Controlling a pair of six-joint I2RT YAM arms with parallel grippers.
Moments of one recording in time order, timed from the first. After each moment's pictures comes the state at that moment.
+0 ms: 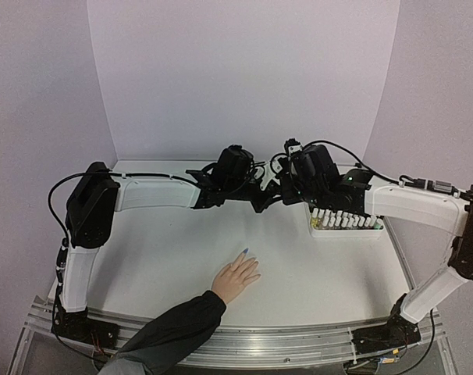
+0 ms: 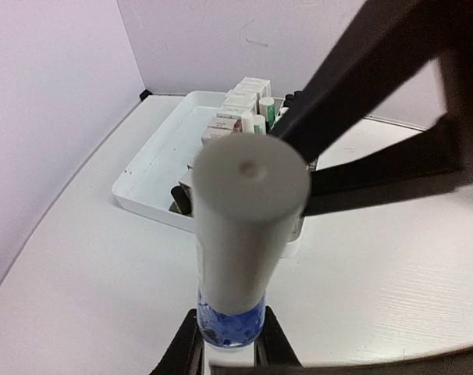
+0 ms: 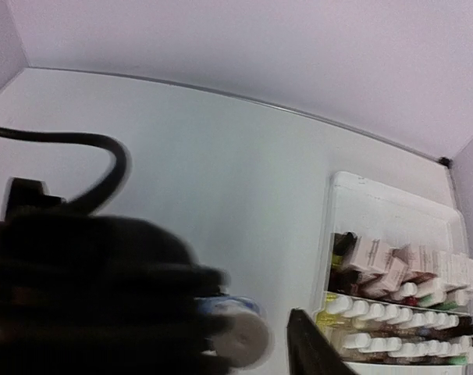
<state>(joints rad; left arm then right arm) -0.94 2.14 1.70 0.06 0.25 0.24 0.84 1.54 1.22 -0.31 0.52 0.27</state>
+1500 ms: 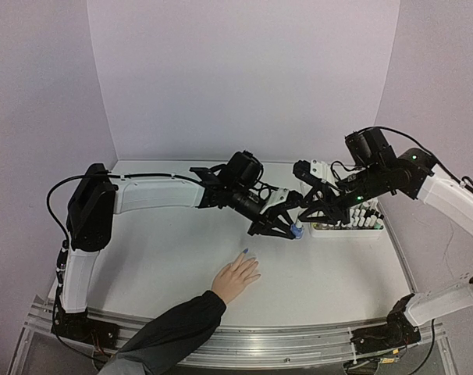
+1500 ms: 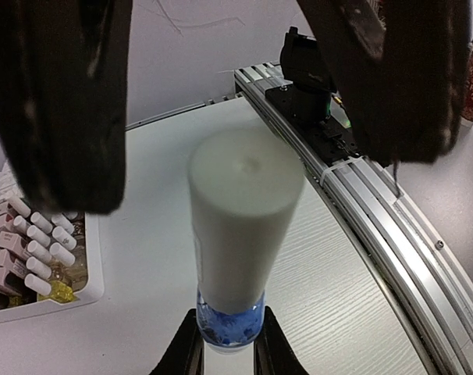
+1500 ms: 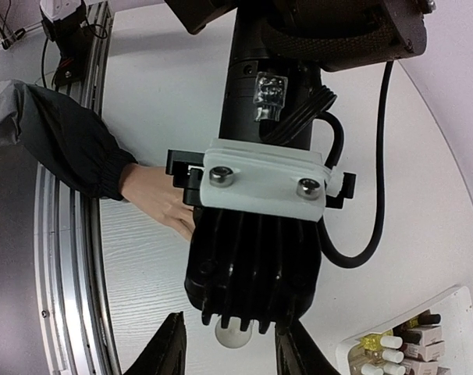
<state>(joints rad) -0.97 2.14 1.76 -0.26 0.86 0.63 0.64 1.27 1.28 -0.87 -0.47 -0.57</state>
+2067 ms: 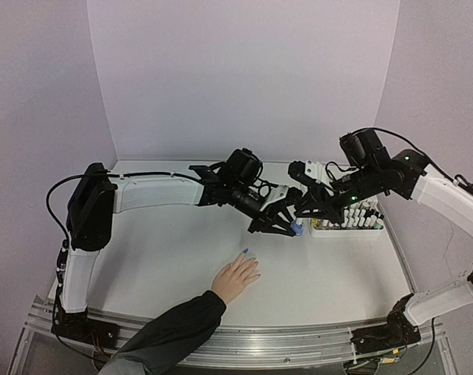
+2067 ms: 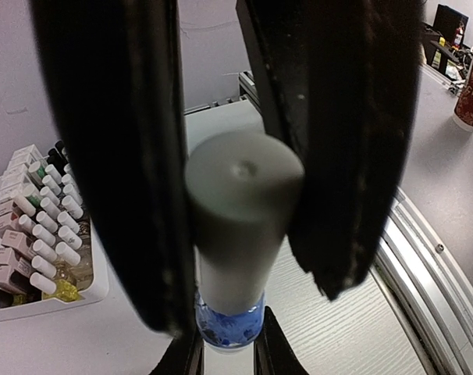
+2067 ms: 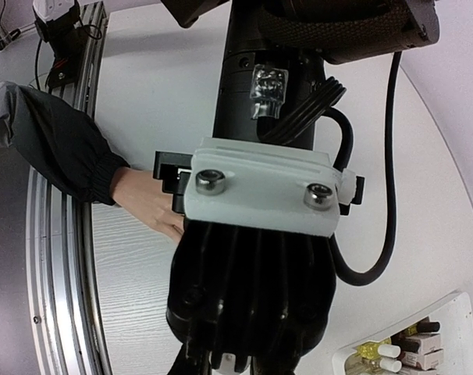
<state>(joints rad) -0.97 2.14 1.78 -0.26 0.87 0.61 0.64 1.30 1.27 -0.82 -0.46 -0.57</state>
